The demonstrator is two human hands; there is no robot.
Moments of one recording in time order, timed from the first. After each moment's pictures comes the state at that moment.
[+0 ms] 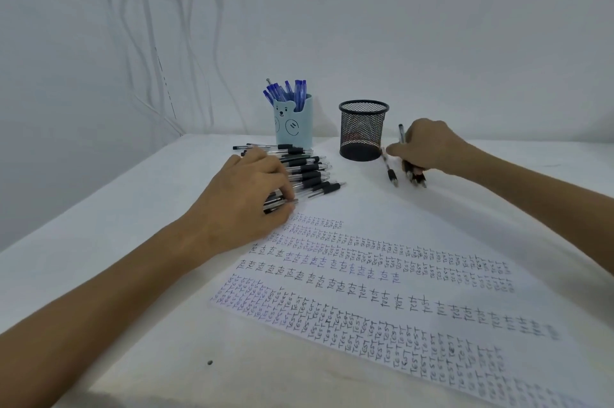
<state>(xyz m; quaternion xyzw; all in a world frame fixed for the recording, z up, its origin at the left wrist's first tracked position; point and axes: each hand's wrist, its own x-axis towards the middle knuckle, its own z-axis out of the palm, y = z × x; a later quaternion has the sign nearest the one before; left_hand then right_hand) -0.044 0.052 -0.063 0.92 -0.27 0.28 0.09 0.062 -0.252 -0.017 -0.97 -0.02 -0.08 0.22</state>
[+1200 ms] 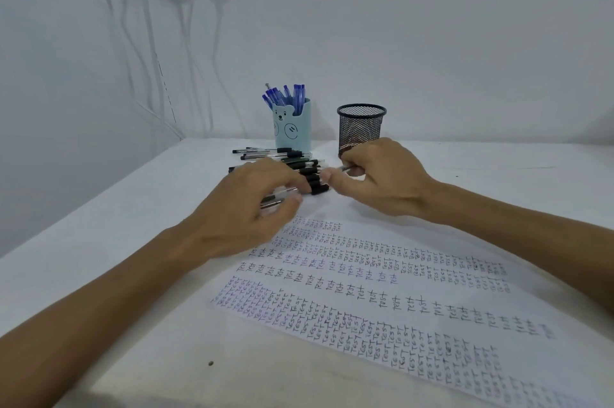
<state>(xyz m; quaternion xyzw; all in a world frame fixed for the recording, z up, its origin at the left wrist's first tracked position) -0.054 0.048 -0.057 0.89 -0.31 0.25 0.22 0.006 -0.199 -0.041 -0.88 -0.34 -0.28 0.16</state>
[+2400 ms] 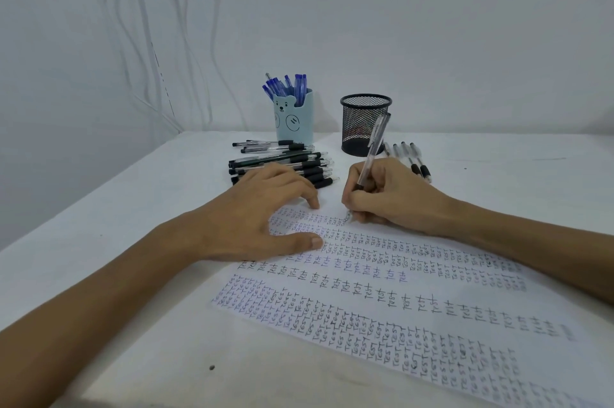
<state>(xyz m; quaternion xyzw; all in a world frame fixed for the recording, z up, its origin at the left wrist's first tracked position) -0.050 0.052 -0.061 0.92 -0.36 0.12 0.10 -0.019 -0.207 -0.057 -0.81 -0.31 0.05 0.49</state>
